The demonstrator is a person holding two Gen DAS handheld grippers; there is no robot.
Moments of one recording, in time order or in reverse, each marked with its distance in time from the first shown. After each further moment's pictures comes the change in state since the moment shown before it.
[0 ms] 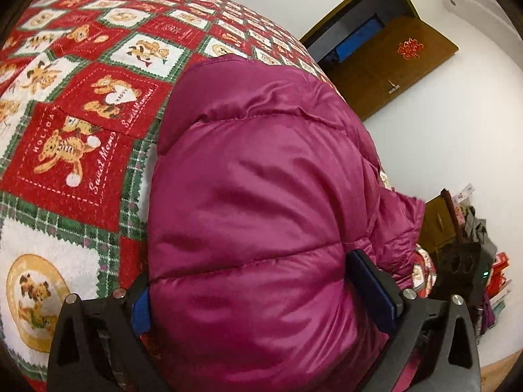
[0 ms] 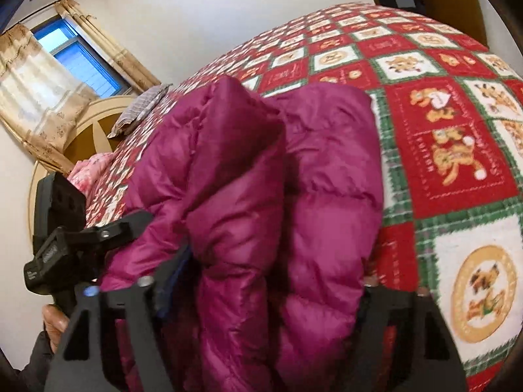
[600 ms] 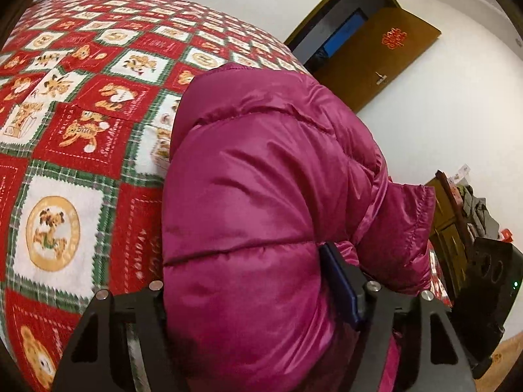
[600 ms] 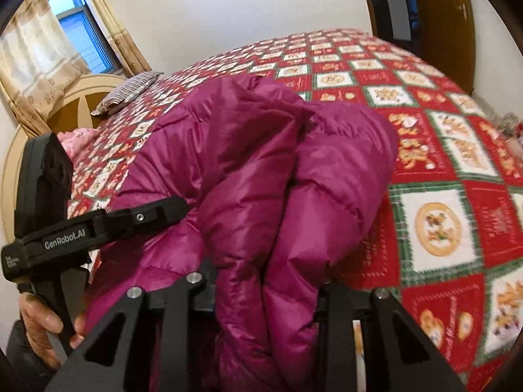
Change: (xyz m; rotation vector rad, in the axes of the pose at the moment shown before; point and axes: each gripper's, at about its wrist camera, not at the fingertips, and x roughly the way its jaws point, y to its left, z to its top) left arm -0.028 -0.024 -0.036 0.078 -0.017 -0.012; right arm -0.044 0.064 -0.034 -0.136 -0.037 -0.218
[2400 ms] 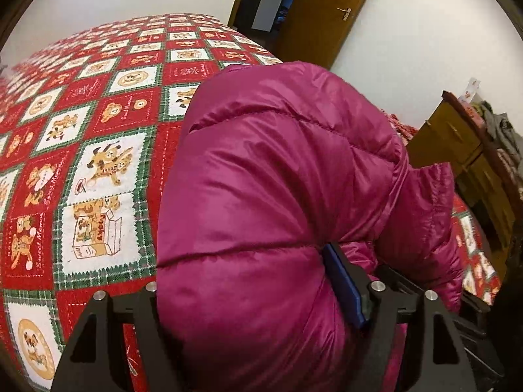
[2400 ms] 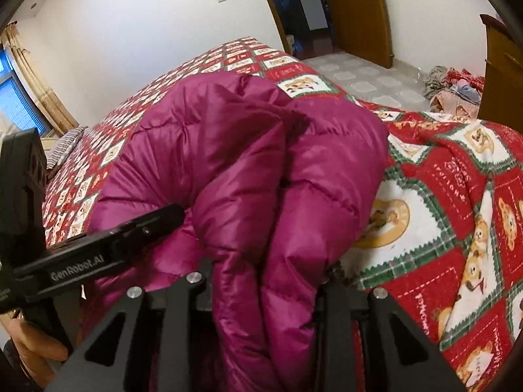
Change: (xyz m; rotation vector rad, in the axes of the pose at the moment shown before) left arm 0.177 -0.209 -0.003 0.315 0.104 0.146; right arm -0.066 -0.226 0.000 0.268 -0.061 -0.189
